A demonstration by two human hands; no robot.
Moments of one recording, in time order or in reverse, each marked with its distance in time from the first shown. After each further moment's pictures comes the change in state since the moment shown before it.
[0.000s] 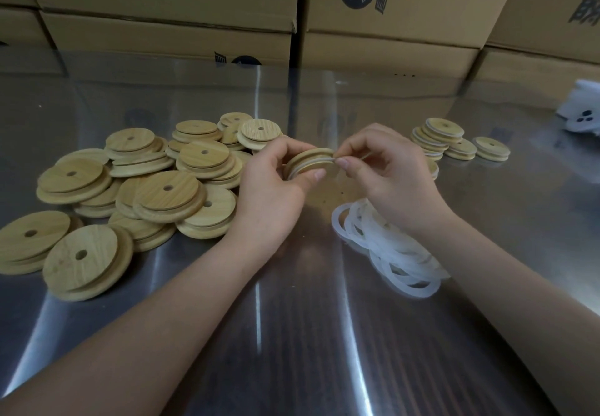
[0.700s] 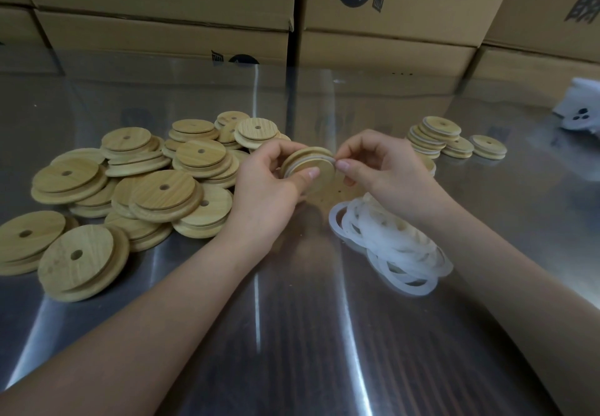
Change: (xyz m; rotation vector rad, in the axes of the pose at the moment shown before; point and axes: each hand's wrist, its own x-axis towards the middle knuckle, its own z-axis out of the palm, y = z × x) left_hand -0.001 -0.002 -0.002 -0.077 0.002 -0.155; right_hand 0.005 0.001 -0.007 0.156 -0.166 0.262
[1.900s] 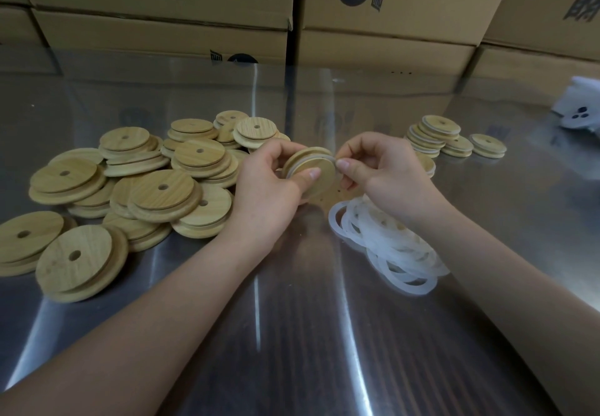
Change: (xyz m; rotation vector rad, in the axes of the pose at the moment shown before) left_hand 0.001 0.000 0.003 0.003 0.012 -0.028; right_hand 0.000 0.002 0.006 -0.021 0.079 0.082
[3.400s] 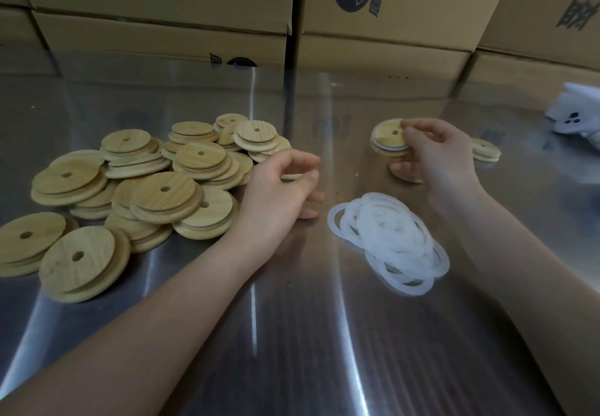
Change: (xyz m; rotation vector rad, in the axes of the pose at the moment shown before) left_hand -0.005 0.006 0.004 -0.023 -0.082 -0.124; right_hand 0.022 0.034 -0.038 0.433 0.457 0.388
